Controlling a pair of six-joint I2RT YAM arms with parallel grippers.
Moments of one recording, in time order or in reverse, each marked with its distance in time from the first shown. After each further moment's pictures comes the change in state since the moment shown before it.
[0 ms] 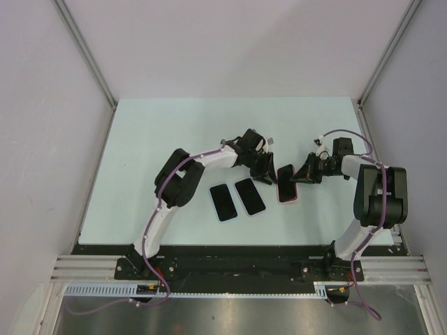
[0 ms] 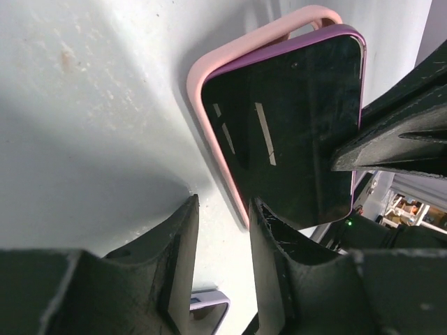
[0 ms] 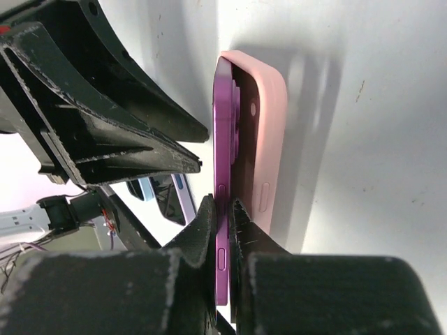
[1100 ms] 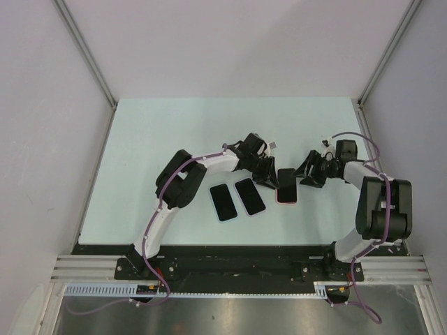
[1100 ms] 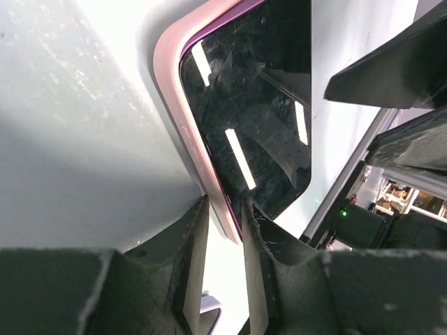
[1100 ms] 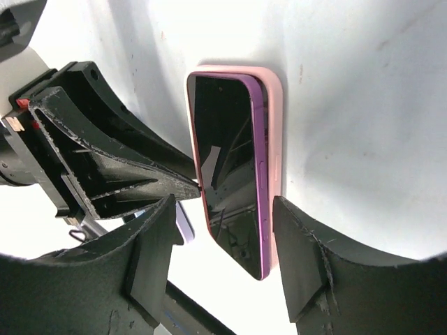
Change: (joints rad) left arm -0.024 0.002 -0.051 0.069 0.041 -0.023; right arm -0.005 -0.115 -0.093 0.091 0.148 0.193
